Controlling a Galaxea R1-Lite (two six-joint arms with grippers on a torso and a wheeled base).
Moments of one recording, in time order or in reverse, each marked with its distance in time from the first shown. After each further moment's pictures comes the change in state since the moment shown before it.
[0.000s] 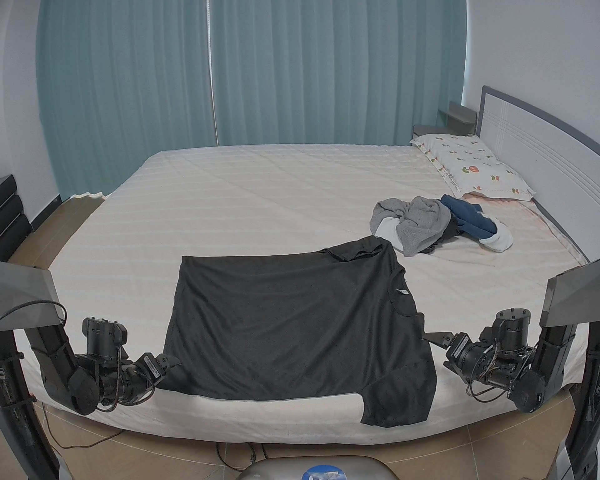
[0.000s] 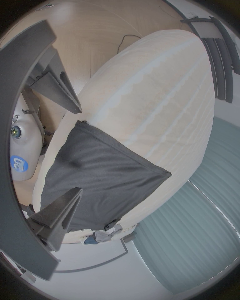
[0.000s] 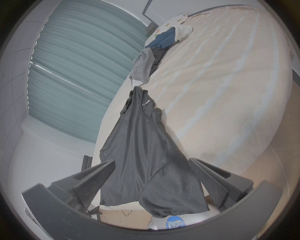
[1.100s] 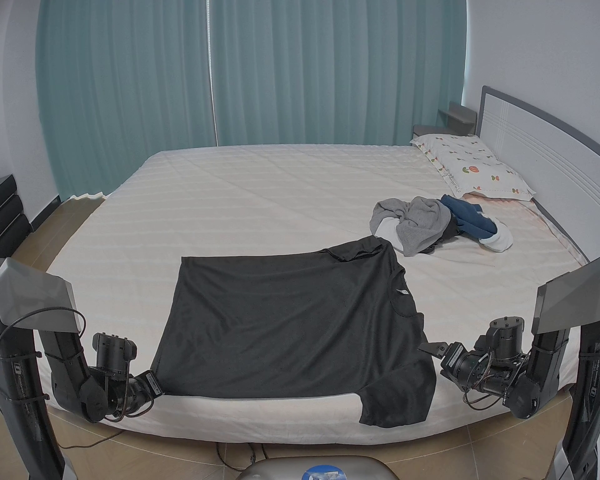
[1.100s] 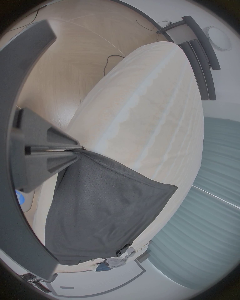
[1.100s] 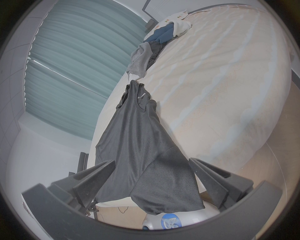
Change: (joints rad) left arm -0.004 0.118 0.026 -0.042 0.215 0.148; right arm 0.025 0.048 0.021 -0.029 -0.018 -0.012
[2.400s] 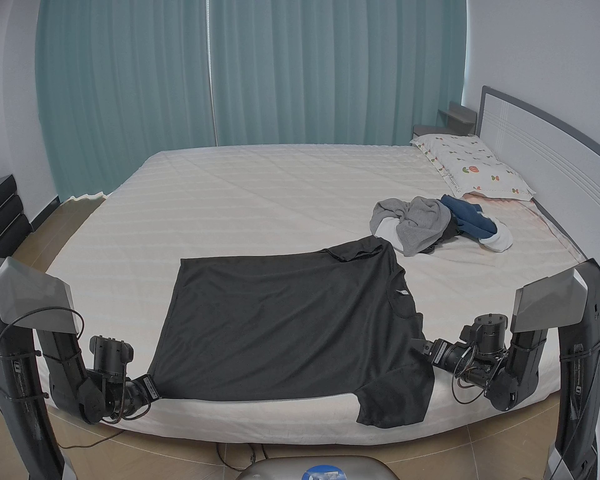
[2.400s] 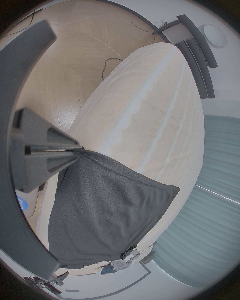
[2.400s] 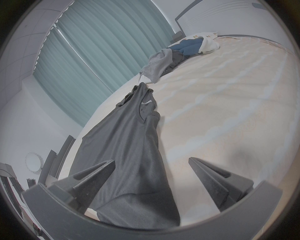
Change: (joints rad) left arm 0.021 0.006 0.024 -0.009 0.001 0.050; right arm -0.017 0.155 -0.181 -0.030 -0.067 -0.317
